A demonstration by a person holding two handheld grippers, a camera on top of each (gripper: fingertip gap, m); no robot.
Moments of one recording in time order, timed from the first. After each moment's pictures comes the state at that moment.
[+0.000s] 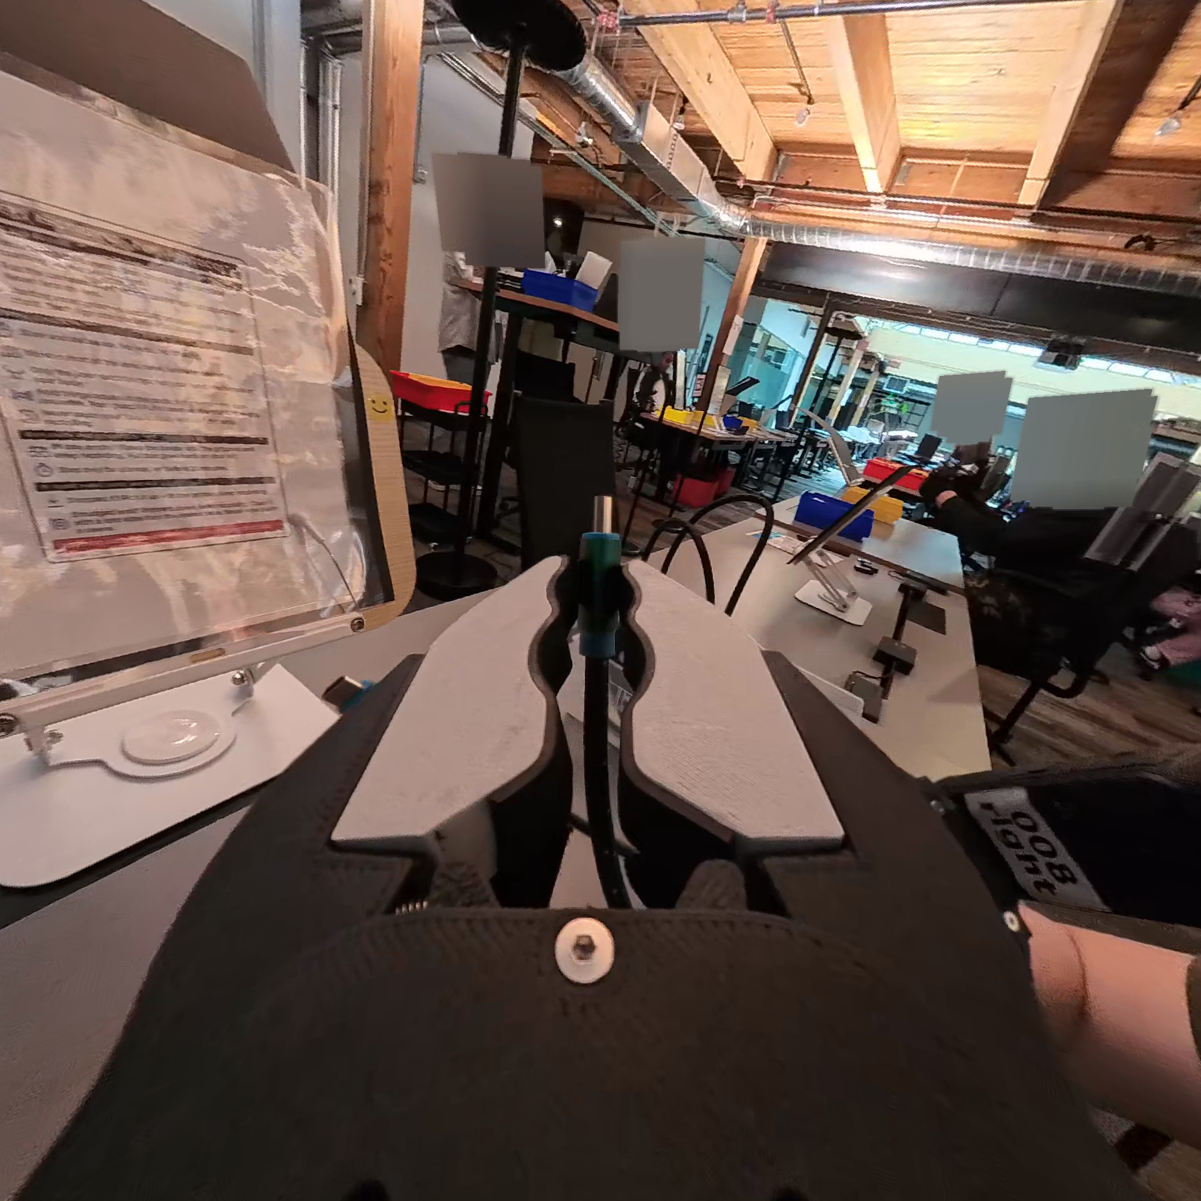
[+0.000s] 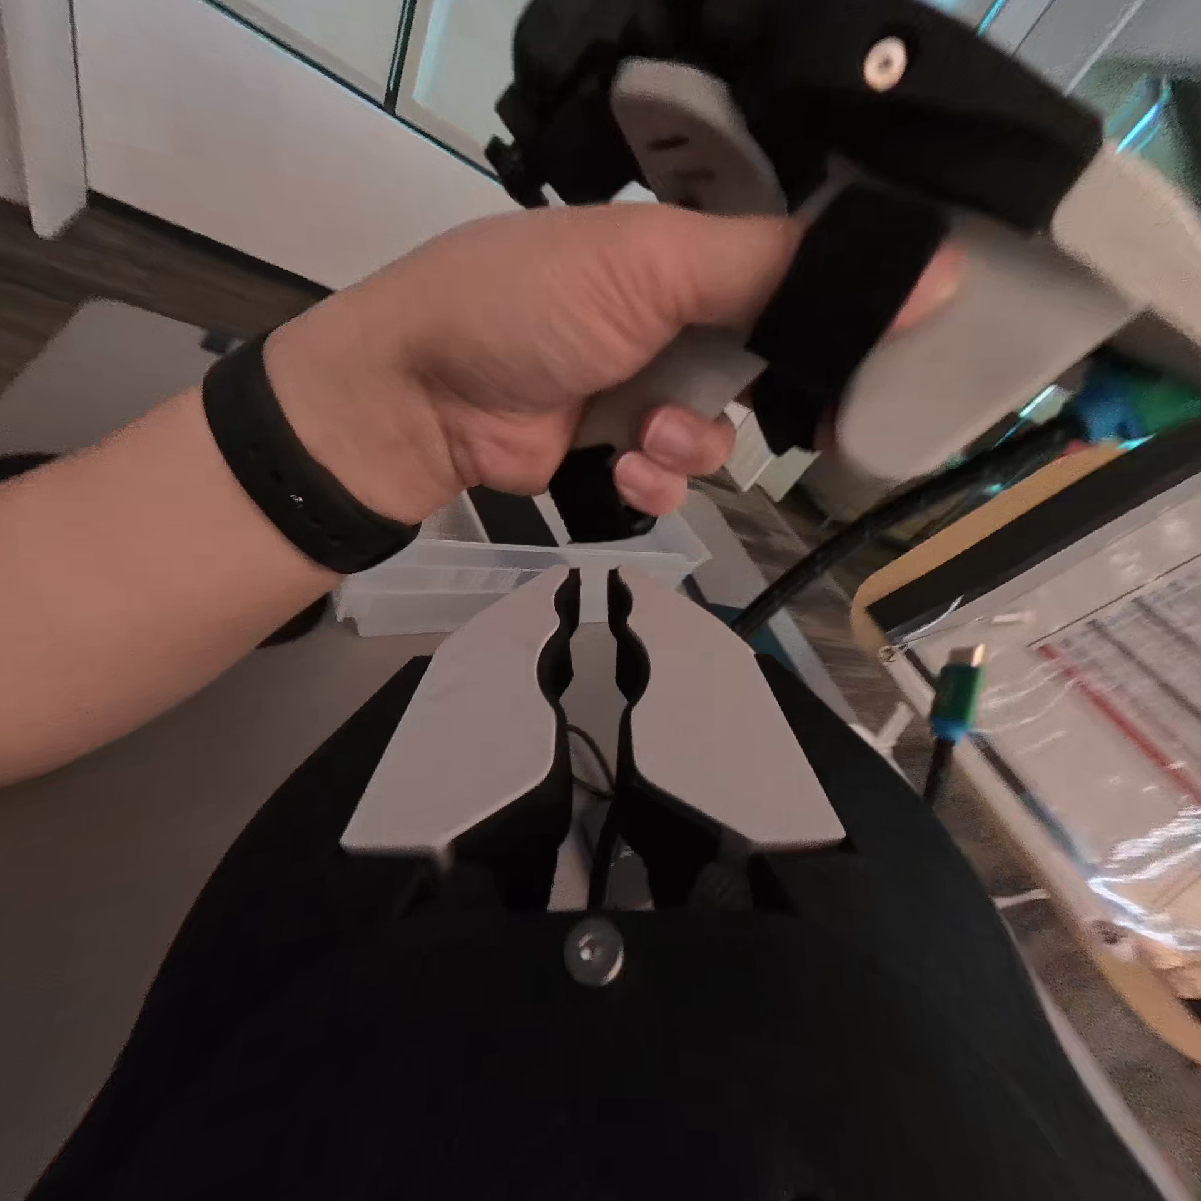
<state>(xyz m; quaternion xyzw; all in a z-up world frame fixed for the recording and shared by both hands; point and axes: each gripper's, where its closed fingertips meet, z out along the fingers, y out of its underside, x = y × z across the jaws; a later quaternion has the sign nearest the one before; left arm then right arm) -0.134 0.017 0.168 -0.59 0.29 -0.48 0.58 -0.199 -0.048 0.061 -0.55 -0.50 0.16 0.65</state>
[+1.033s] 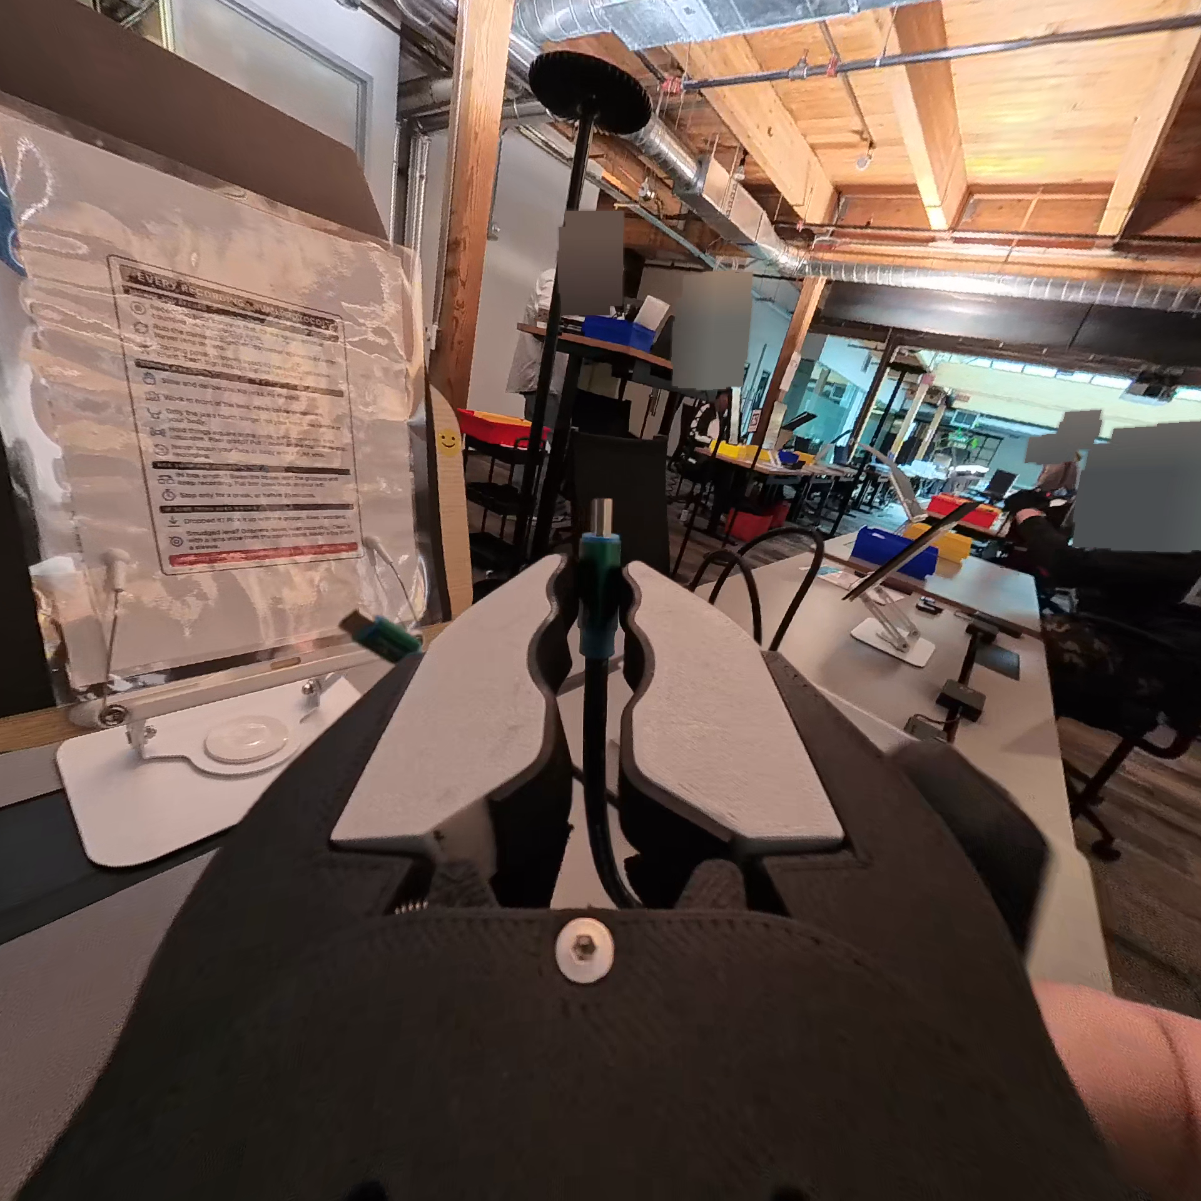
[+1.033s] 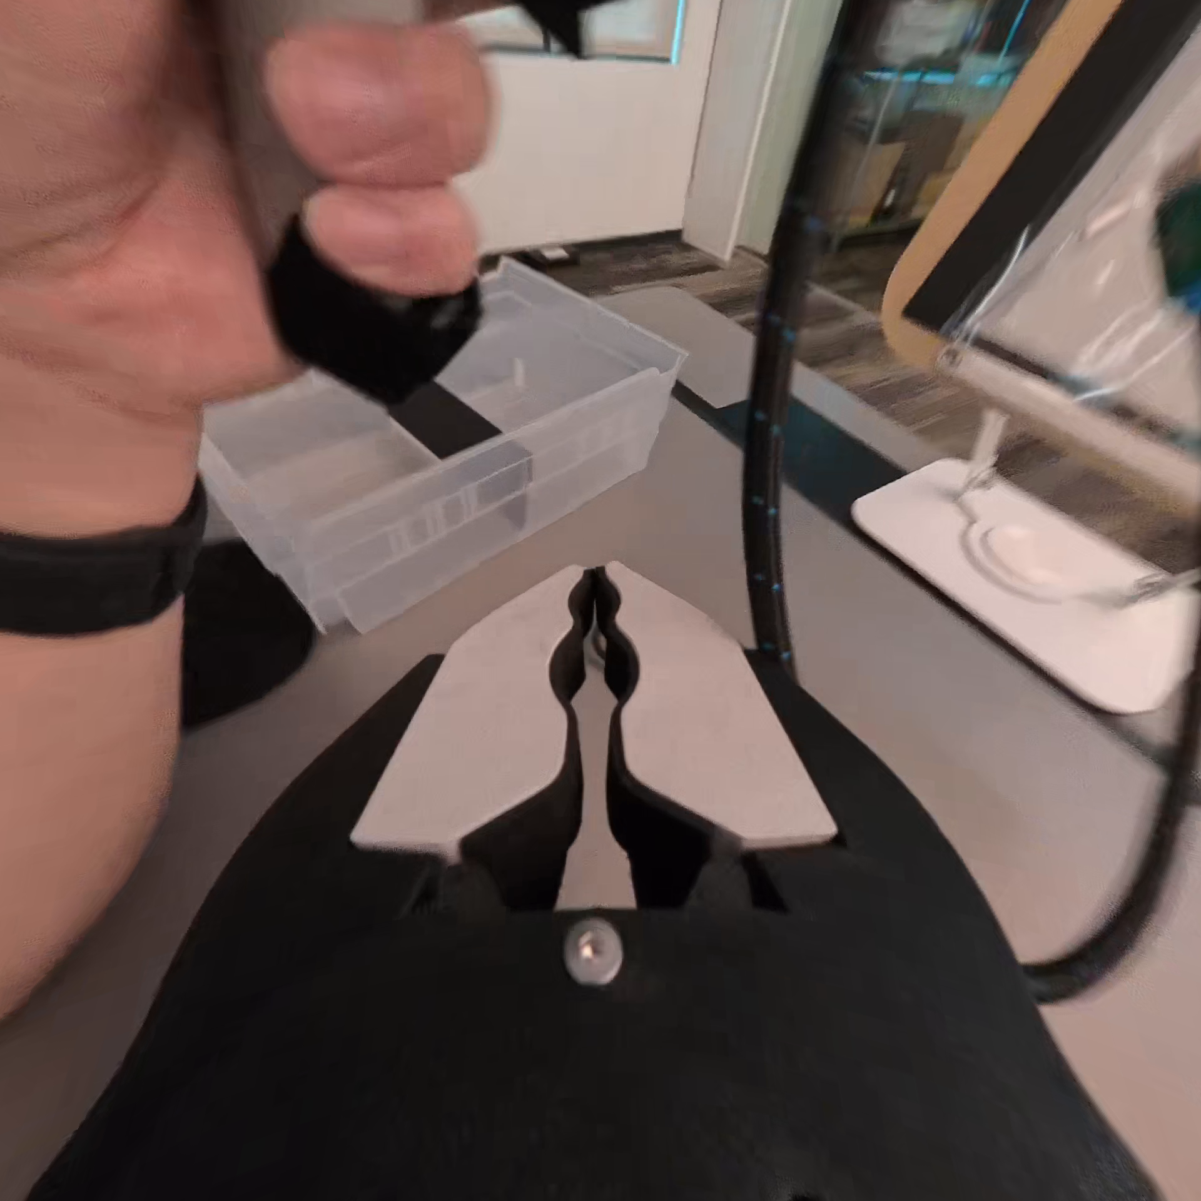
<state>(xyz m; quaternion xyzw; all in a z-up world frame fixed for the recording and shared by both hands) -0.149 0.026 0.175 -0.59 0.25 -0.45 0.61 -0.187 -0.002 0.008 -0.73 -0.33 0.21 0.56</state>
